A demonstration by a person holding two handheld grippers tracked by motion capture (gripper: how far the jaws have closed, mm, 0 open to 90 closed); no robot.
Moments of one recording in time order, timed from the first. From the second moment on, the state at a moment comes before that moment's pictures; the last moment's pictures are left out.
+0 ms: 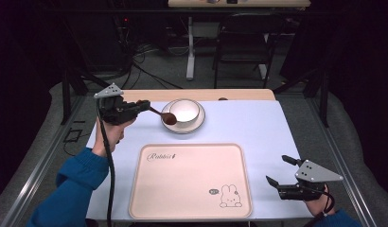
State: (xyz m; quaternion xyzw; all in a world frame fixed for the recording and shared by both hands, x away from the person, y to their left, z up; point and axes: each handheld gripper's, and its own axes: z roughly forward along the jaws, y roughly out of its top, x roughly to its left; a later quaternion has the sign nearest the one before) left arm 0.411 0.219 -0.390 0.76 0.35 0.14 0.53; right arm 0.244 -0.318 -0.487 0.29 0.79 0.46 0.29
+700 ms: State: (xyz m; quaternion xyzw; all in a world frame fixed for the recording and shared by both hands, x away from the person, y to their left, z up) left arm 0.390 0.241 -0.397 0.79 0.35 0.11 0.49; right arm 0.244 -0.317 -0.487 0.29 0.79 0.46 0.29
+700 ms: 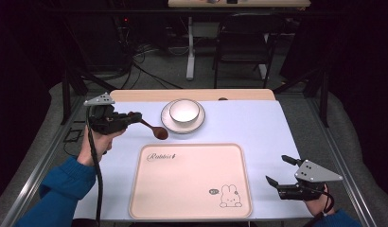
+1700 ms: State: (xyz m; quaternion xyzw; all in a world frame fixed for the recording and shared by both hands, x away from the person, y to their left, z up) left arm 0.388 0.244 -0.423 0.85 0.36 0.01 0.39; right arm 0.245 -0.317 -0.487 0.29 0.79 0.46 0.29
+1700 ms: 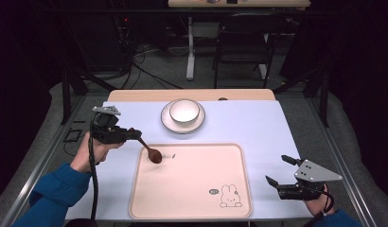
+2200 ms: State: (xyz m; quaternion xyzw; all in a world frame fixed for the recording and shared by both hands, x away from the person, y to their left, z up) left arm 0.401 0.240 -0.431 0.86 0.37 0.01 0.36; right arm 0.245 -0.317 -0.487 0.29 0.79 0.46 0.29
